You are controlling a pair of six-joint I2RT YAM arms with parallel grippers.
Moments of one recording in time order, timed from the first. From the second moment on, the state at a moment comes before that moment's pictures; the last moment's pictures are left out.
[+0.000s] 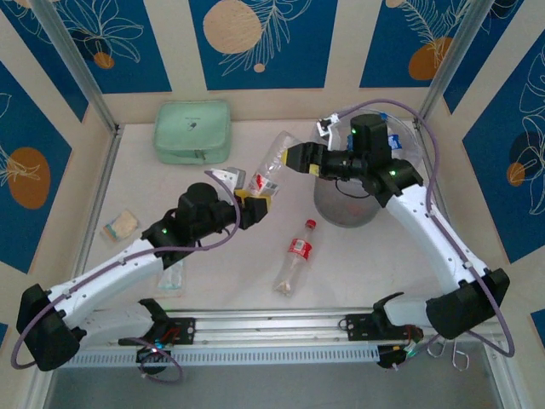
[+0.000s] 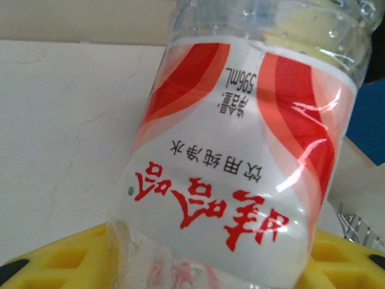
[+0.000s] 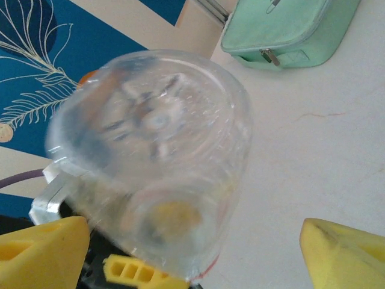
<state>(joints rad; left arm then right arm) -0.80 1.08 0.85 -0.07 0.09 -0.47 0.41 1.30 1.37 -0.54 -0.66 0.62</state>
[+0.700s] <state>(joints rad) -0.79 1.13 0.85 -0.02 0.16 -0.46 0.35 1.40 1.70 -0.68 -0.53 0.52</state>
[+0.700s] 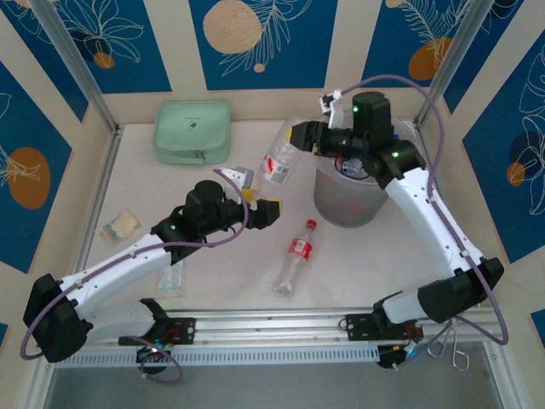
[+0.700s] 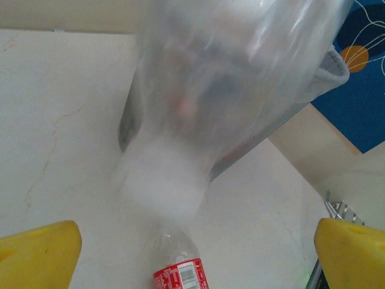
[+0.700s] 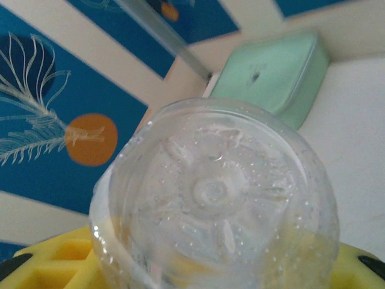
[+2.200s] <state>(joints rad) -0.79 1.53 0.88 0.08 0.34 -0.57 0.07 1.79 2.00 -1.11 -0.36 0.20</state>
